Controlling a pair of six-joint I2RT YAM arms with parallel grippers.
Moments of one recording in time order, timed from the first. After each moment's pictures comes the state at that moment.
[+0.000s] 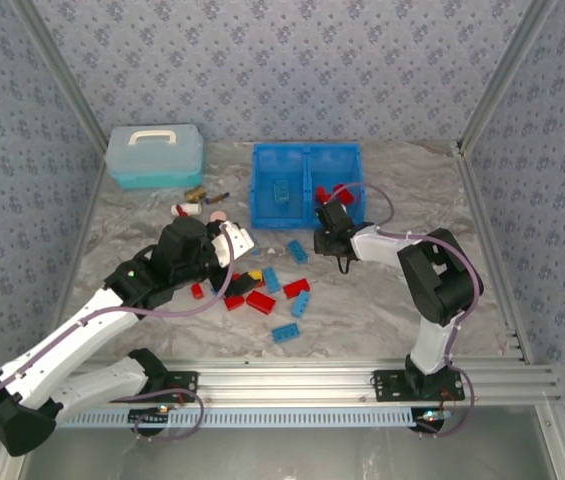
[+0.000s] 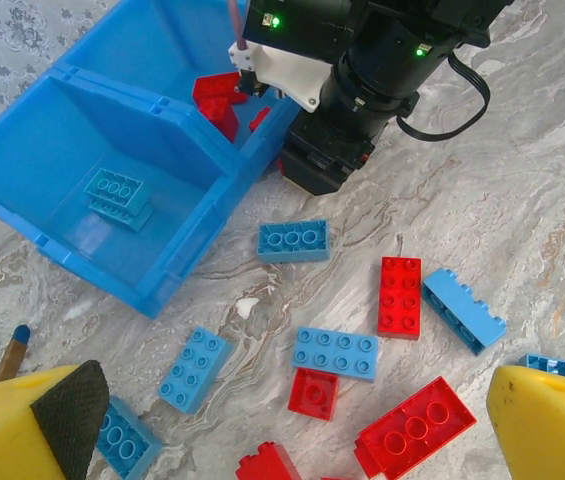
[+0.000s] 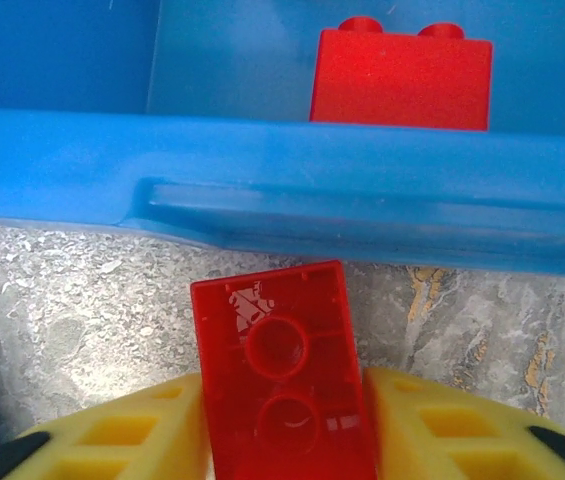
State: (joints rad) left arm -0.76 0.94 0.92 -0.56 0.10 0.32; right arm 0.53 1.81 1.01 -0.21 0.18 0.41
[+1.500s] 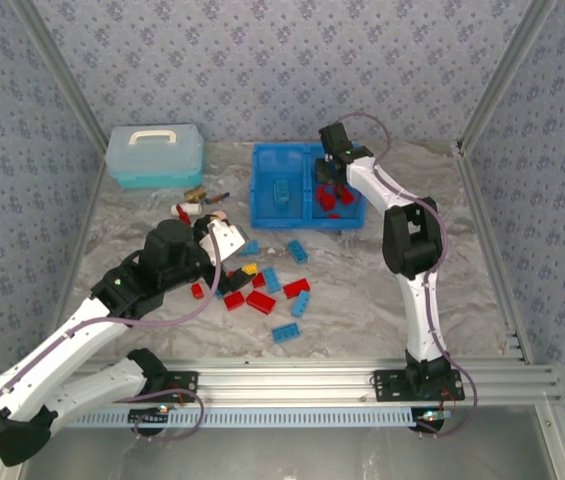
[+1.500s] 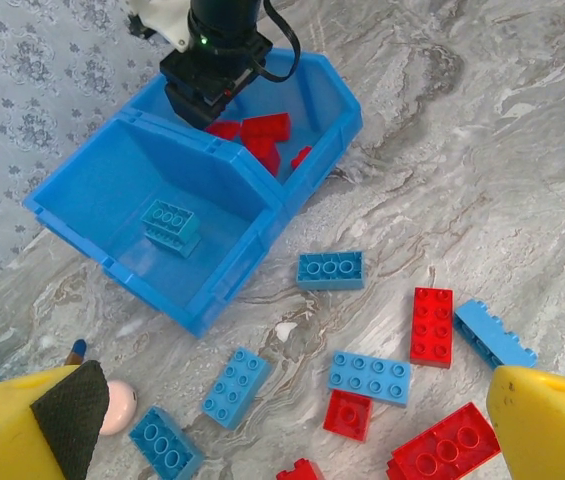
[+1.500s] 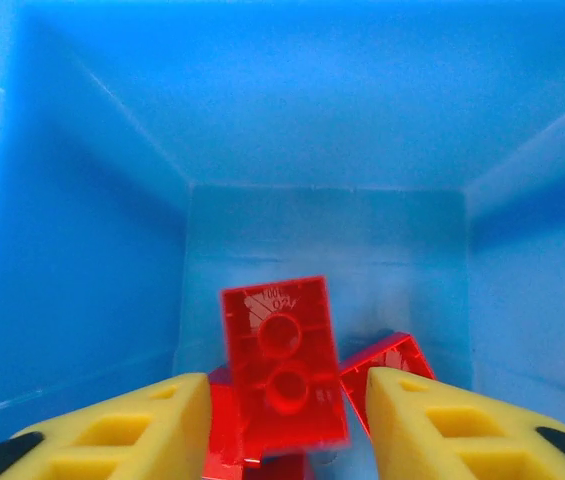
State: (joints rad) left arm -0.76 0.87 0.92 -0.53 0.05 0.33; right arm 0.35 2.27 2.00 -0.64 0.16 0.27
